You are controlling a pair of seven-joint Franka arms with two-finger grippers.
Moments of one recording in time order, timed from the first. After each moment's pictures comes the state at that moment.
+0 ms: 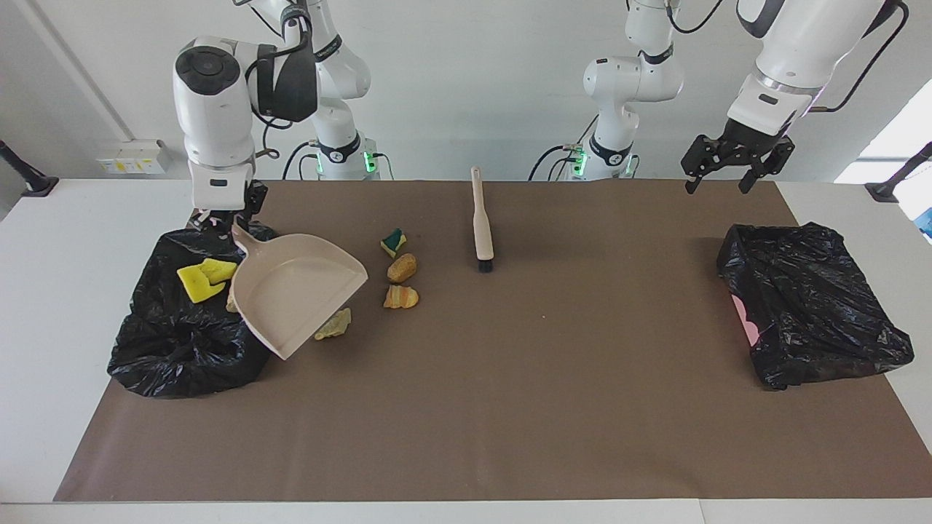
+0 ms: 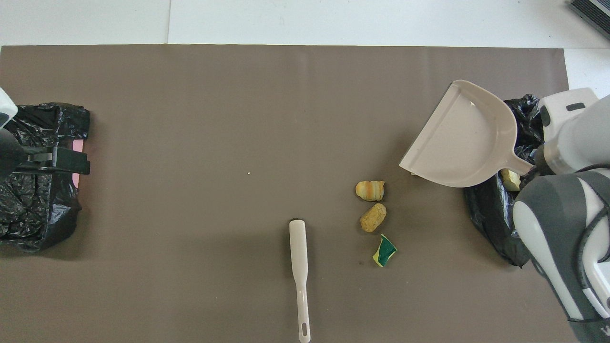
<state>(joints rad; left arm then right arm) -0.11 -0.10 -0.01 -1.64 -0.01 1.60 -0.07 -0.11 -0.03 0.18 -1.87 -0.25 1.77 -0.73</state>
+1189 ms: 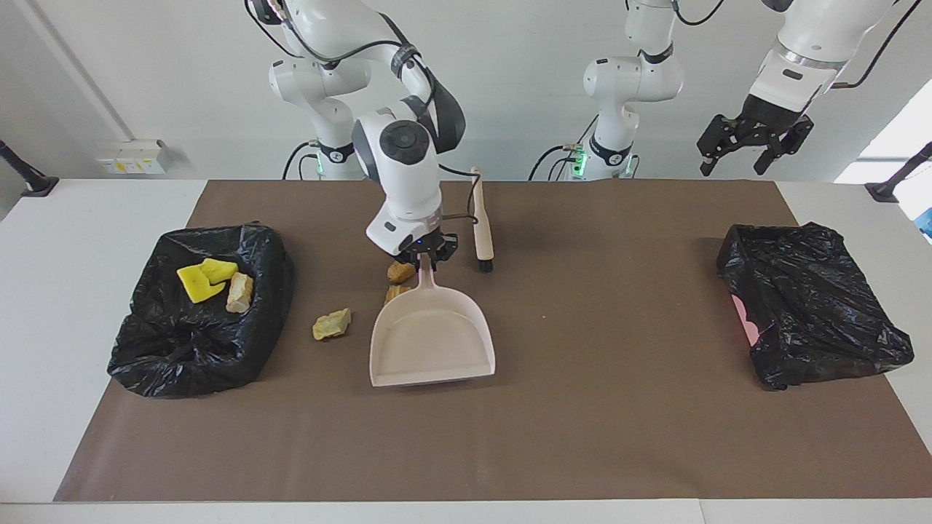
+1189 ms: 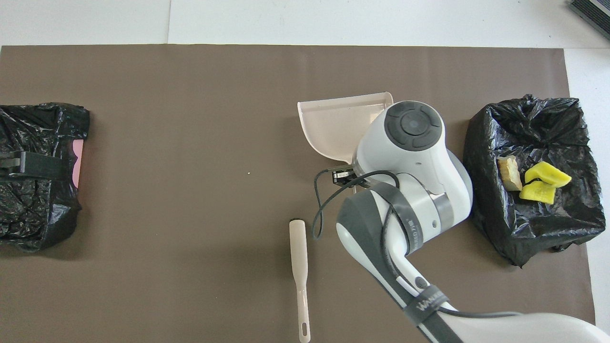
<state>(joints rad) -0.09 -0.12 0.01 -1.61 -0.01 1.52 -0.07 0.33 0.33 0.18 -1.69 0.00 1.96 0.50</state>
